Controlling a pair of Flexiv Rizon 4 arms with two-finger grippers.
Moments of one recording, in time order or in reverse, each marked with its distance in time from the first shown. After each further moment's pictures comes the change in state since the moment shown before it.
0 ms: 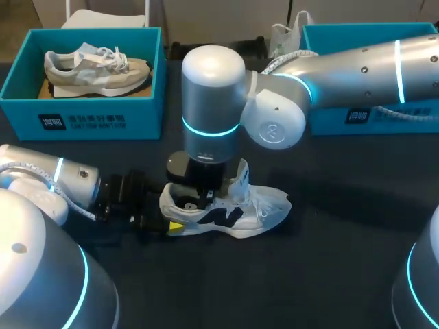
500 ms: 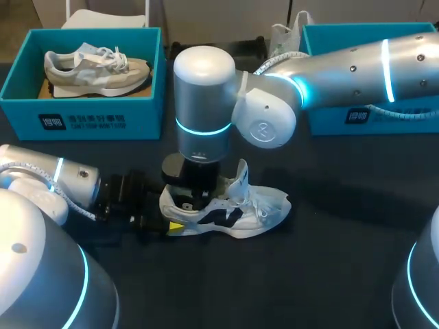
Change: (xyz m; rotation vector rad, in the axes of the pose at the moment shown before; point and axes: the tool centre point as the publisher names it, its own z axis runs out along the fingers) left arm 0.000 0.001 0.000 -0.001 0.000 0.000; right arm 0.000 0.008 0.013 0.023 0.028 -0.001
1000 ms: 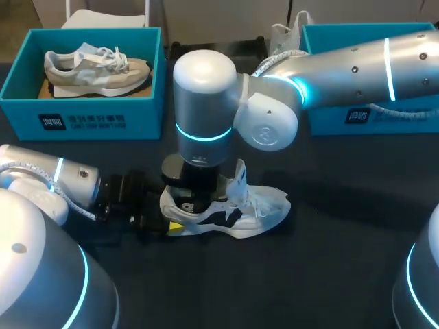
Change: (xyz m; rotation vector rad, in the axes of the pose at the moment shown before) left arm 0.000 0.000 0.000 0.000 0.000 0.000; right arm -0.003 0.000 -0.001 -0.012 -0.051 -0.018
